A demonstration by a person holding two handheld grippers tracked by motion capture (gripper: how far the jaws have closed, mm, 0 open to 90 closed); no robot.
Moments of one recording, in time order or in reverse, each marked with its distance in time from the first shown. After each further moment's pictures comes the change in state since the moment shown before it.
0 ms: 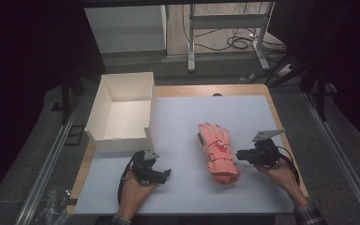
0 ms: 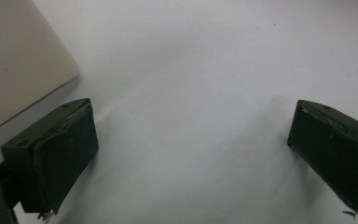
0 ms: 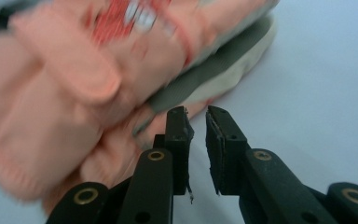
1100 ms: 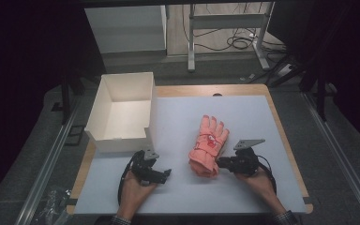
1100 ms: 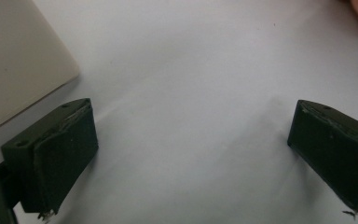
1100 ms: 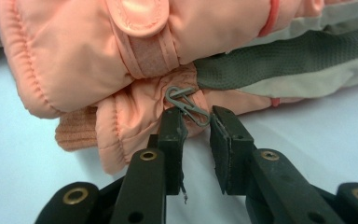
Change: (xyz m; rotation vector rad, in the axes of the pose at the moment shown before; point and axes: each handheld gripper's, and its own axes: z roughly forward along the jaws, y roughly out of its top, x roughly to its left) left arm 0.000 0.000 0.000 0.000 0.000 0.001; right arm 0.037 0.003 0.051 -0.048 0.052 0.042
